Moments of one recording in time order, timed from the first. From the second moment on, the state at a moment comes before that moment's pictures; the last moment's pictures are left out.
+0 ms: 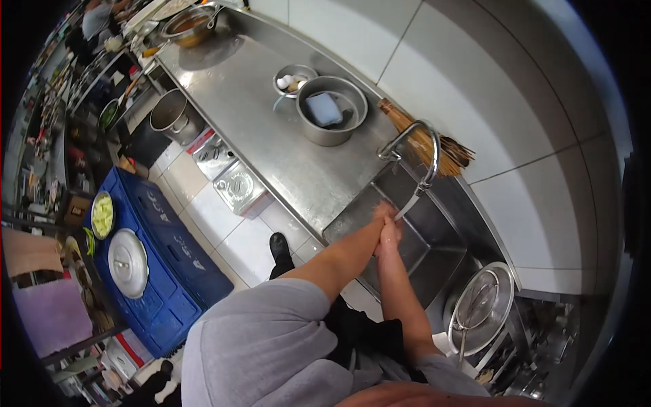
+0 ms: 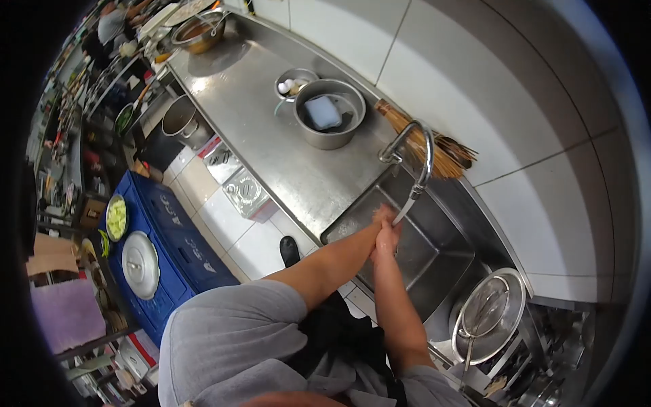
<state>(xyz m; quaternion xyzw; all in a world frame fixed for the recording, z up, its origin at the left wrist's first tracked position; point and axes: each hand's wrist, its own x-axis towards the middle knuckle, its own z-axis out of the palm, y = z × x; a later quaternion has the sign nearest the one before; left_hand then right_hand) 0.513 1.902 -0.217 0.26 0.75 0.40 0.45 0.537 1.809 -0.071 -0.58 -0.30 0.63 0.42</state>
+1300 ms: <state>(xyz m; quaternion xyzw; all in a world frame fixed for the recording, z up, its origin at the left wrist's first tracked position) 0.466 1.827 -0.162 0.30 0.60 0.33 0.66 0.562 1.878 -0.118 -0.50 -0.59 0.61 0.17</state>
